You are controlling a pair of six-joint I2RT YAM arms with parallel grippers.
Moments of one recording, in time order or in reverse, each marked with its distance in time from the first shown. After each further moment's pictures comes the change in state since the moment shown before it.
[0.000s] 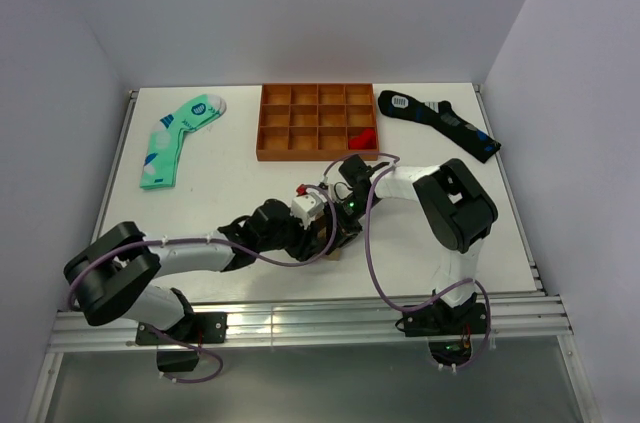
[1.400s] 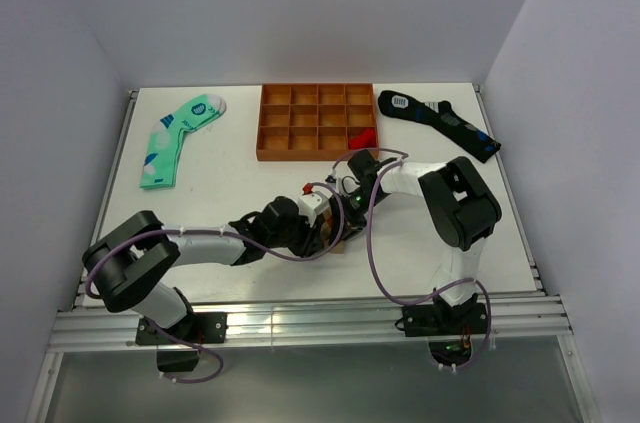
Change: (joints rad) left arm 0.001 0.121 0.062 -0.032 -0.010 -0.028; right arm -0.068 -0.001 0.008 -0.010 -0.010 -0.003
